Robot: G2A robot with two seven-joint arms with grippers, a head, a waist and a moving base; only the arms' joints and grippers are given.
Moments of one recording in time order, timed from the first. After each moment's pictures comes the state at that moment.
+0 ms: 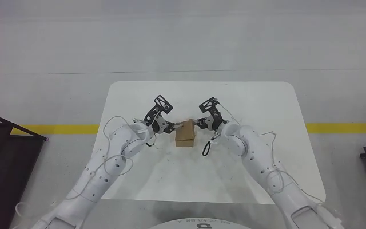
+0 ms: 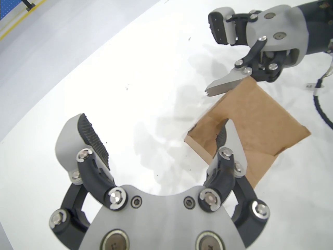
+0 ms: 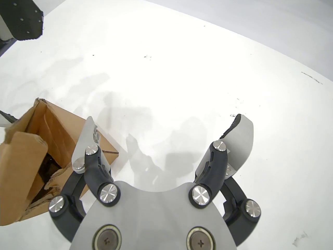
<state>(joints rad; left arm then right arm) 1.27 -1.12 -1.03 -1.56 1.19 -0.31 -0.43 -1.18 -1.28 0.97 -1.29 -1.10 -0.23 0.30</state>
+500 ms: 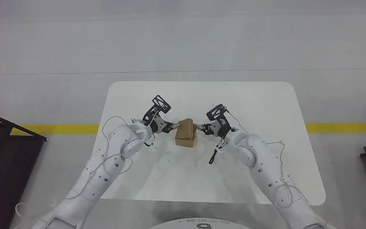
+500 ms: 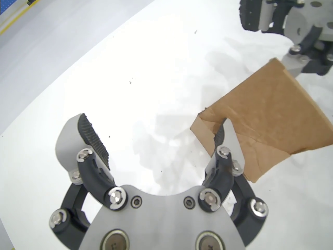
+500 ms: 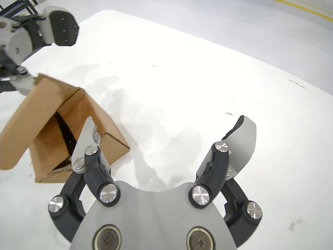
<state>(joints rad) 1.27 -1.13 -1.04 -1.55 1.20 -0.32 -0.44 -1.36 -1.23 1.09 -1.45 -1.18 -0.35 0.18</state>
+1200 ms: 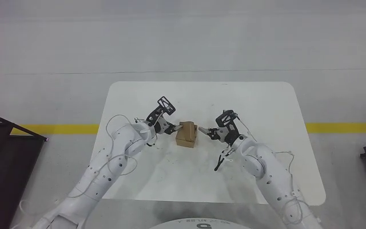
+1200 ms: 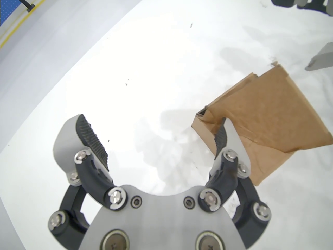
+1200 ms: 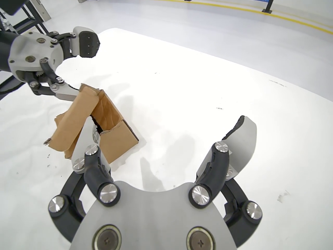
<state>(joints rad) 1.25 -1.14 -1.01 -1.54 1.26 -0.33 -0.45 -1.50 -1.20 1.19 -1.59 -1.20 -0.36 0.11</state>
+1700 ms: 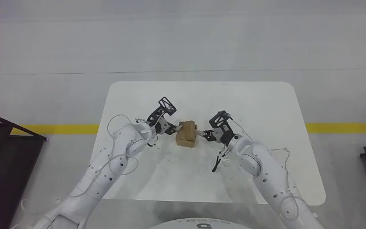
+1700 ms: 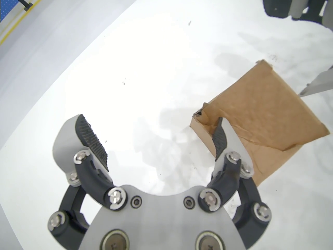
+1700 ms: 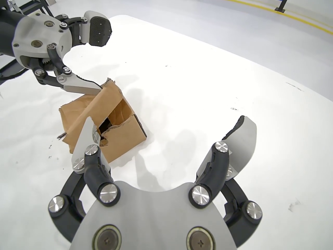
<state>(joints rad) 1.25 -1.14 -1.01 -1.53 1.27 -0.33 -0.45 -1.44 -1.21 1.13 -1.53 -1.20 -0.36 0.16</state>
